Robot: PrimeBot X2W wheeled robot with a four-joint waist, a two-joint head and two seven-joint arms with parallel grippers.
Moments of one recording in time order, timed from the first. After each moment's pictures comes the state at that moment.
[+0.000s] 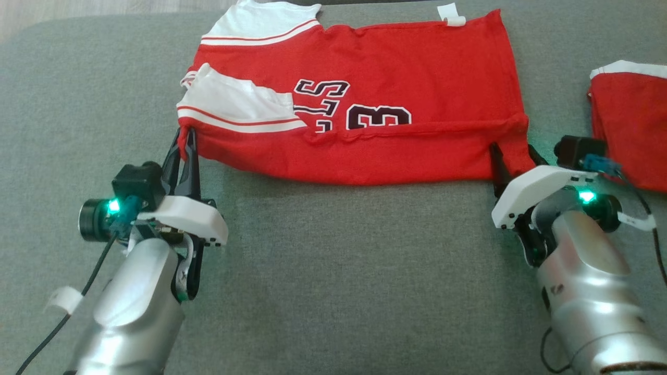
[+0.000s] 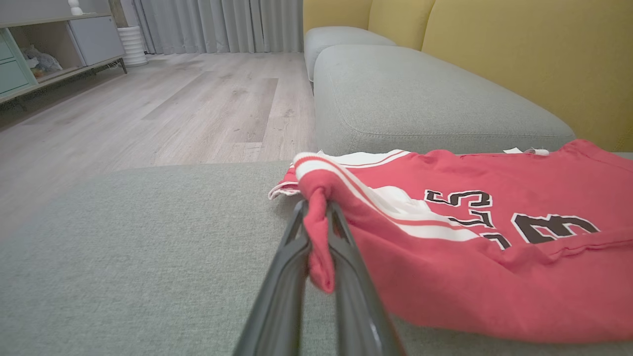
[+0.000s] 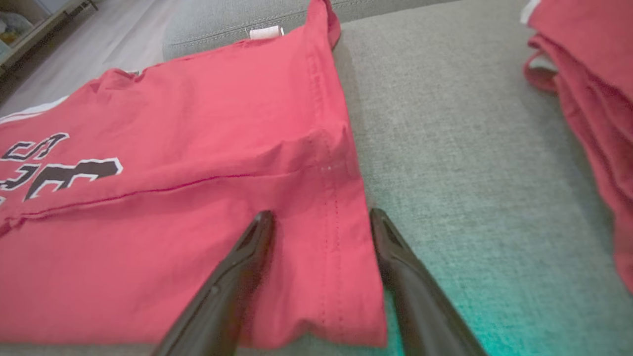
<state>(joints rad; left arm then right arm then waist) -0.53 0.22 -0.44 0.56 -0.46 0.14 -0.17 -0.65 -0.06 -0.02 1.00 0.19 0.13 -0.03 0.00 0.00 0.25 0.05</state>
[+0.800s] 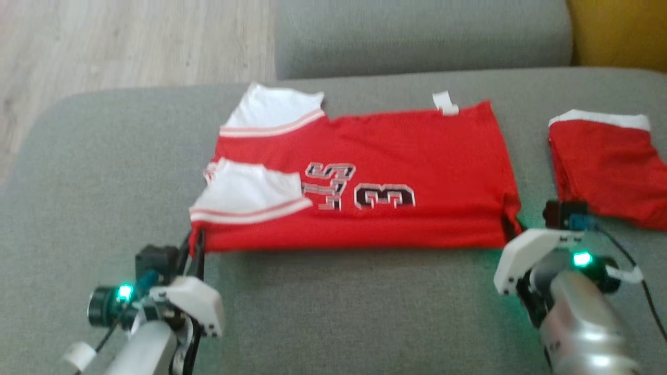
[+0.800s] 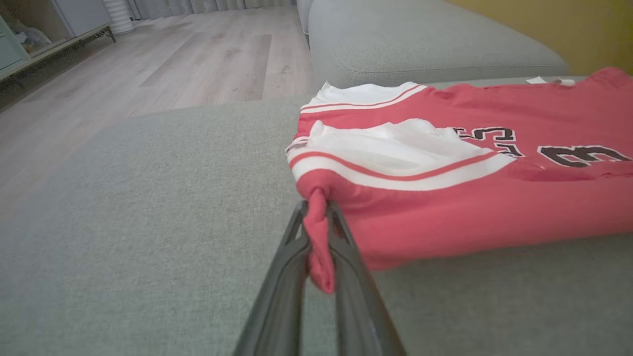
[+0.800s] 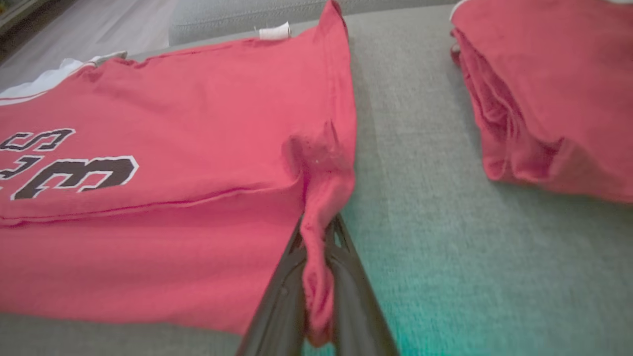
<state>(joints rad) -0.31 0.27 -0.50 0.57 -0.47 0.15 -0.06 -0.51 -0.05 -0.09 1.05 0.03 0.13 -0.01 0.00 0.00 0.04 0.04</state>
